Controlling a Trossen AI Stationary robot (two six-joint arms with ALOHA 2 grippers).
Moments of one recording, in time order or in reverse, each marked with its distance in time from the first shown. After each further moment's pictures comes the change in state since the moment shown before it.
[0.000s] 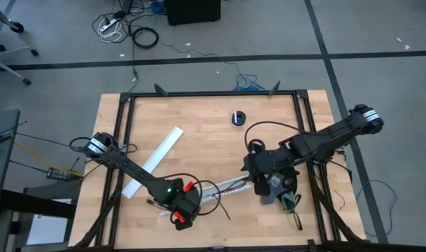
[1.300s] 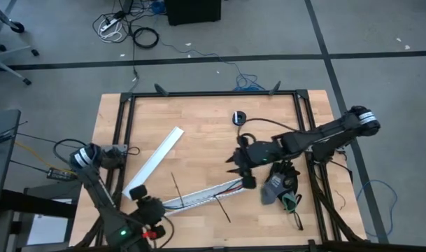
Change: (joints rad) left arm -0.445 0.000 0.234 -0.678 -0.561 -0.625; right arm -0.108 0.086 -0.005 0.281 0.020 -0.227
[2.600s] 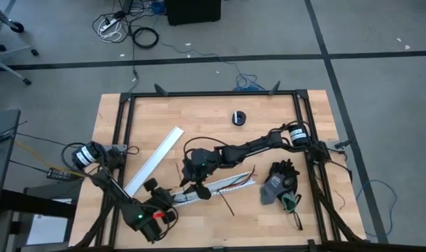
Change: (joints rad) left arm 0.086 -0.001 -0.591 0.723 -0.224 0.041; right arm -0.135 0.780 0.445 0.475 -0.578 -0.021
